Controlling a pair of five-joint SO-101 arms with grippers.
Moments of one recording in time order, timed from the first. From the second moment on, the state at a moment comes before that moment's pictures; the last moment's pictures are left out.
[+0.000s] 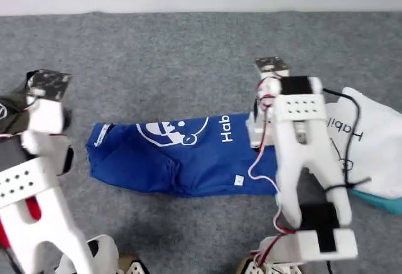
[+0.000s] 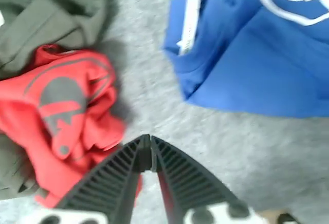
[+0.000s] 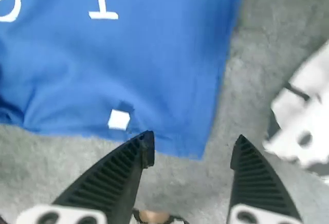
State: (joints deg) left arm -29.7 -34.6 24.3 95.7 -25.2; right arm -8.0 0.1 8.2 90.3 2.8
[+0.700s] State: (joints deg) left arm -37.1 -34.6 24.3 95.2 -32.6; right arm -7.9 18.5 8.2 75.2 -0.4
